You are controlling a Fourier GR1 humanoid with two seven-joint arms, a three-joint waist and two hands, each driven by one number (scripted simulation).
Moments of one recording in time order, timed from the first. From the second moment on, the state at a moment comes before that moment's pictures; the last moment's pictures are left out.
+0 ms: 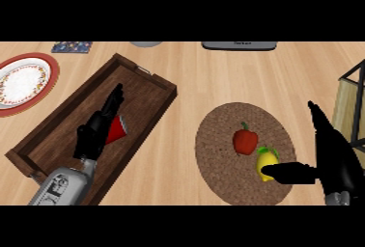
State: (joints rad) left arm -0.24 0.30 -0.31 -1.40 0.12 0.23 0.01; right arm -0.19 -0.66 0.49 -1.97 0.48 -0.33 1.21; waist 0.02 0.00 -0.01
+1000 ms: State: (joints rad) left arm -0.22 0.29 -0.27 -1.39 0.11 0.21 0.00; right arm -0.38 -0.26 0.44 -1.77 0.78 -0.11 1.25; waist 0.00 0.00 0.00
